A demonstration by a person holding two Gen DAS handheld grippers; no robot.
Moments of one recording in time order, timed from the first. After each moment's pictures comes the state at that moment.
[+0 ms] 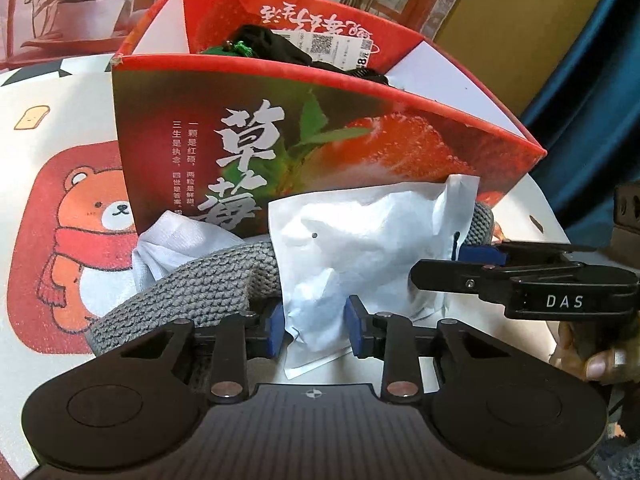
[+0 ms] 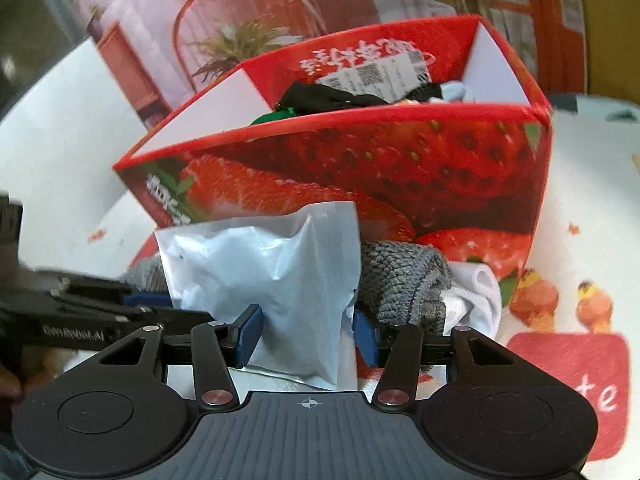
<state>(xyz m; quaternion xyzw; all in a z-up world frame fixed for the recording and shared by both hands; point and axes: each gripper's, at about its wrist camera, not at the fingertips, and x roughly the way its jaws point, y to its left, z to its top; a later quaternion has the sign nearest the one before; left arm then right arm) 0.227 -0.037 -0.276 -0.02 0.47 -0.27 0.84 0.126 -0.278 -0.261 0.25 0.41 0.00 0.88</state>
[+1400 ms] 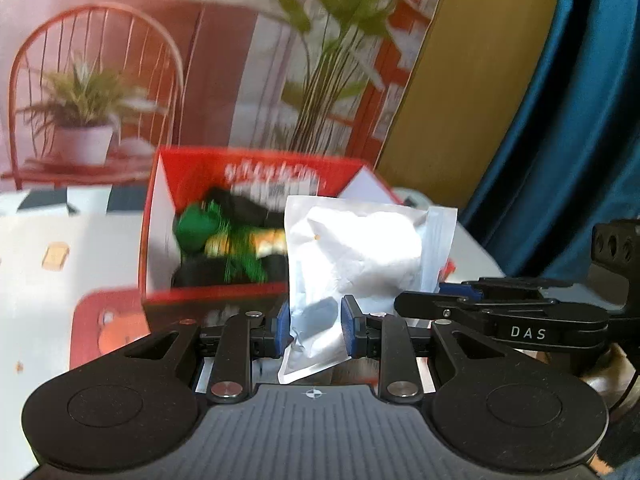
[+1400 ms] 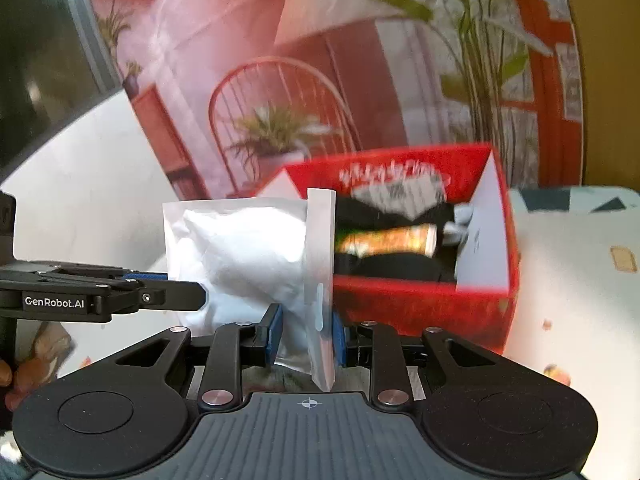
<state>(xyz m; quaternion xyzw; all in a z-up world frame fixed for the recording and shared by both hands) 0.210 -0.034 -0.150 -0.02 0.35 -0.30 0.89 0.112 -0.277 -0.163 0.22 0.31 -0.01 0.92</state>
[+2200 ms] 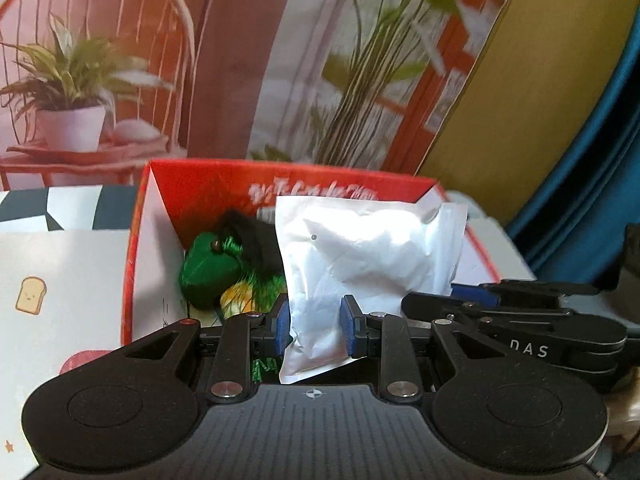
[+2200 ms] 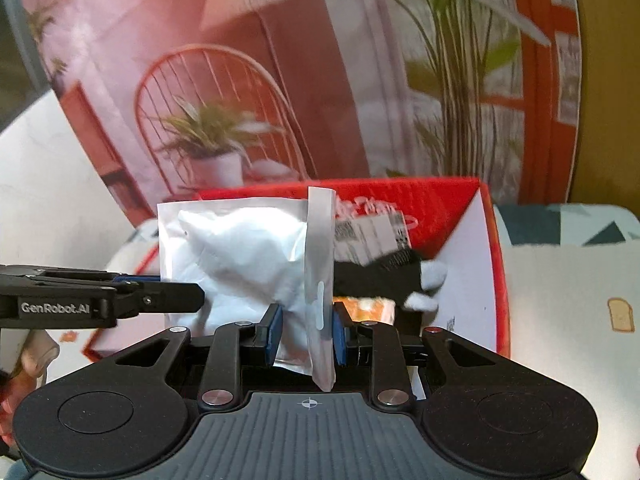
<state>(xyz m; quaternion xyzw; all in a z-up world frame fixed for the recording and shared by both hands) 0.341 -0.073 -0.176 -0.01 0.43 -0.27 0.86 0.234 -0.337 -0.187 0.21 0.38 -0.07 0.90</state>
